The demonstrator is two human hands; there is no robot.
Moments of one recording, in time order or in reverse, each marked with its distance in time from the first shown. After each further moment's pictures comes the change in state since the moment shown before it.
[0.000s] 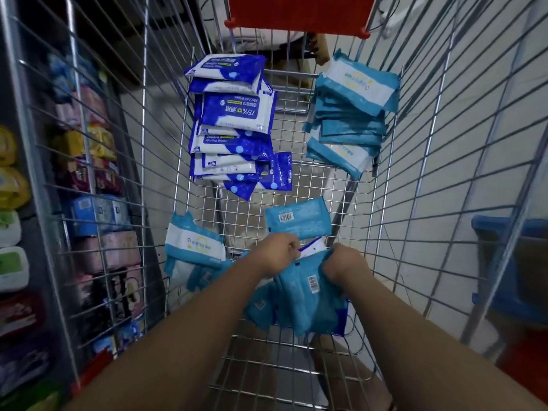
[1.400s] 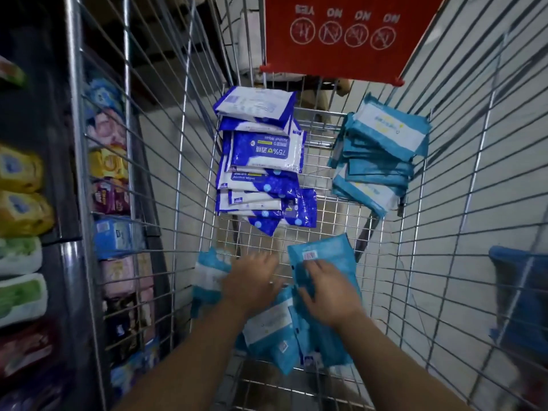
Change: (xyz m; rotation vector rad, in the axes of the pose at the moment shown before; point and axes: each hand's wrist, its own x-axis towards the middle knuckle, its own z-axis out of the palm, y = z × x) left_hand -0.019 -0.062 -0.052 0.514 0.396 0.225; right_hand -0.012 -0.060 0.003 -0.120 0.137 -0.606
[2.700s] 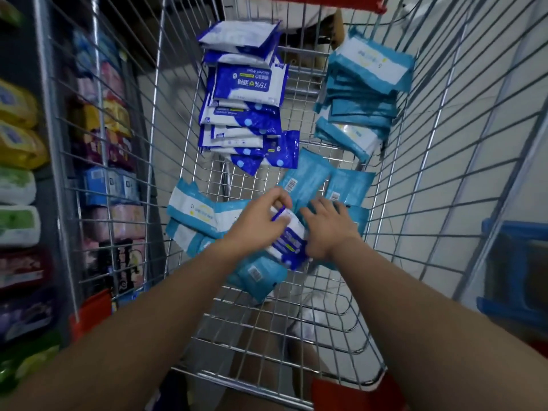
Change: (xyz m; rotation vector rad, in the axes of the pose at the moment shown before) left_hand -0.017 0.073 0.002 -0.814 0.083 -0.155; right_hand -0.022 0.042 -0.004 -0.454 -0.049 -0.078
